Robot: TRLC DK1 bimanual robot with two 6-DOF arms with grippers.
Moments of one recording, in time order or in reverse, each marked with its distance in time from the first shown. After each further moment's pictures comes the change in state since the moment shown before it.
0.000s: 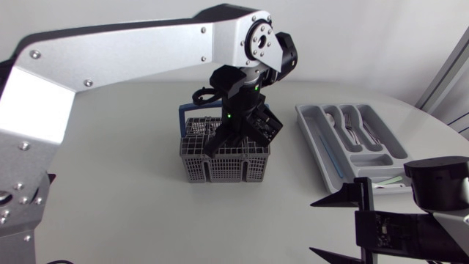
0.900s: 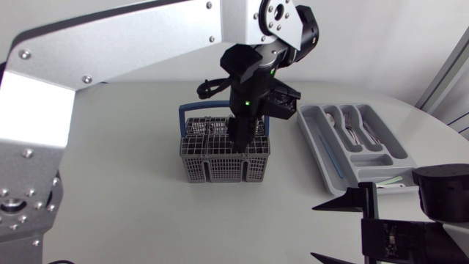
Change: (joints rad) left arm -0.046 0.032 0.172 -0.070 -0.127 -0.557; right arm 0.020 -0.093 -0.019 -0.037 0.000 0.027
